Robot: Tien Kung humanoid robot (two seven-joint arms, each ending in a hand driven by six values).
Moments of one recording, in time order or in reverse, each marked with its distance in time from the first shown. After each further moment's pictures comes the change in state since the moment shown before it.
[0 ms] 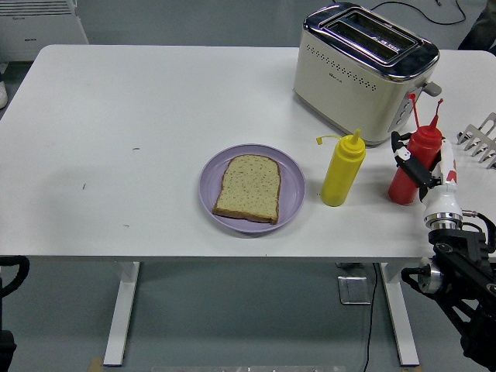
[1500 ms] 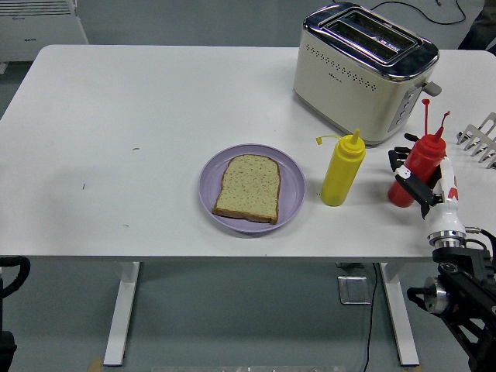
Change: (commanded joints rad) left arm 0.003 0.001 0.005 0.000 -0.001 0.001 -0.002; right arm -0.105 -0.011 0.058 0.066 -0.111 0.024 -0.030
